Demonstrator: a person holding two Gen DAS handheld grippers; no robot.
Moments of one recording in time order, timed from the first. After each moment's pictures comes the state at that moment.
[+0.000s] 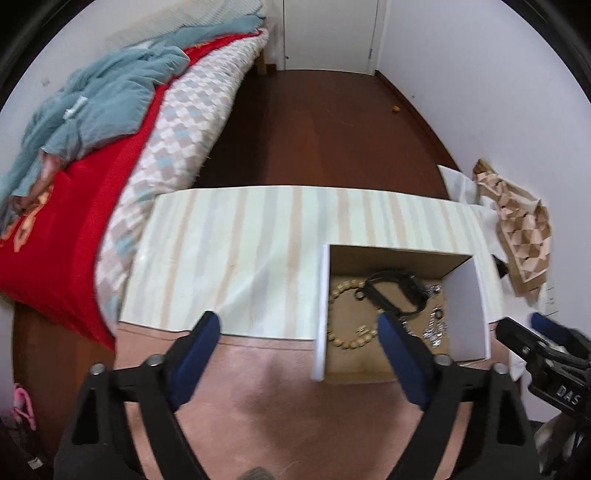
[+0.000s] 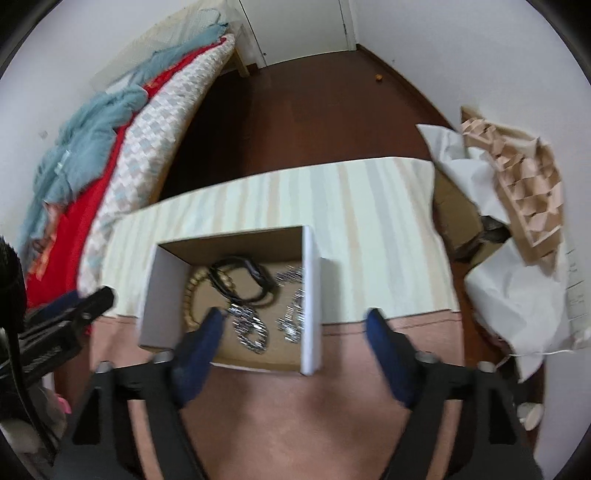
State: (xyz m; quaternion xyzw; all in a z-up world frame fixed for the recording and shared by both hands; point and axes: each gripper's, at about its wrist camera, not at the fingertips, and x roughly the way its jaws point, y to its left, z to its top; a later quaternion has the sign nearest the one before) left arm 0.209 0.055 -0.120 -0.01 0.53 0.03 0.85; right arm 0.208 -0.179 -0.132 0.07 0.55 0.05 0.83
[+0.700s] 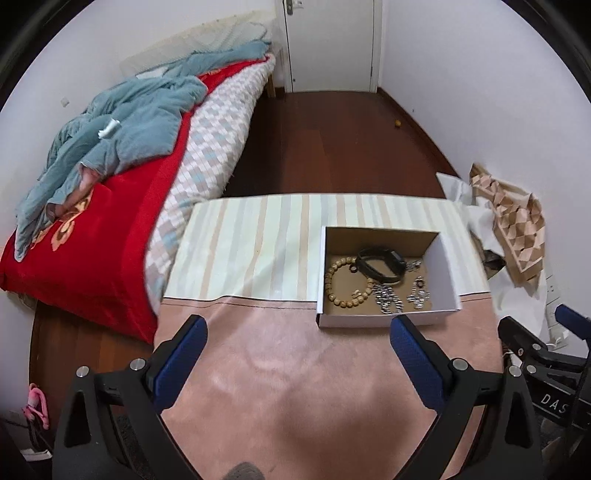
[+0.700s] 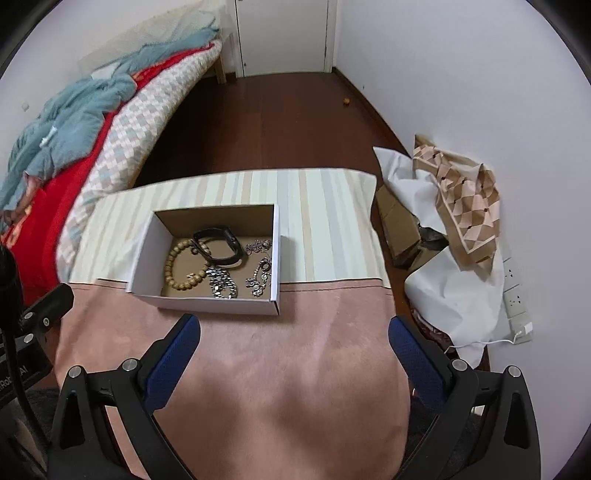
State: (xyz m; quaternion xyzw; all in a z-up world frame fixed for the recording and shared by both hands) left arm 0.120 0.036 -0.051 0.01 0.49 0.05 0.87; right arm 0.120 -0.177 -0.060 0.02 0.51 0.00 0.86
